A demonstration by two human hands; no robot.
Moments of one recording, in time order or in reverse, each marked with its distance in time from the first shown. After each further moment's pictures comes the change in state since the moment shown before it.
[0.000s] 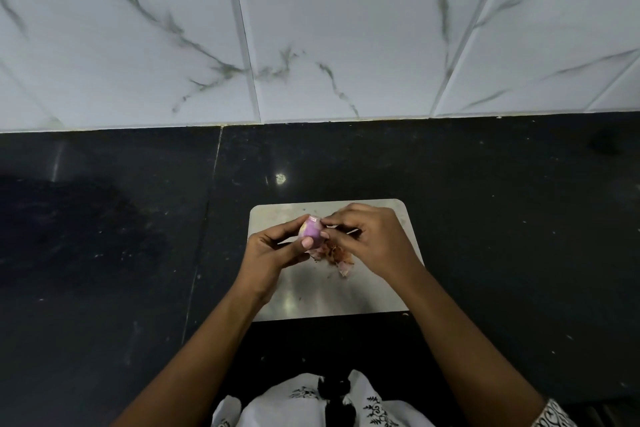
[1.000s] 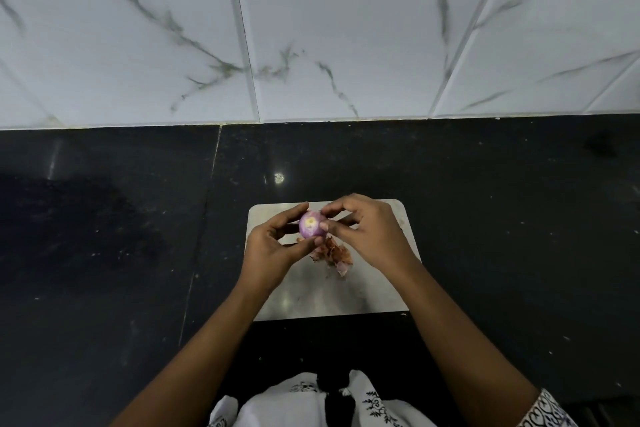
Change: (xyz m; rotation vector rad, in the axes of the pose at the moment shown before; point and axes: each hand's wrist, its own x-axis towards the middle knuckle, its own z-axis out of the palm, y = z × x) left_hand 0.006 0.002 0.004 0.358 0.055 0.206; right_hand 0.010 -0.003 0.000 0.107 -0.018 0.257
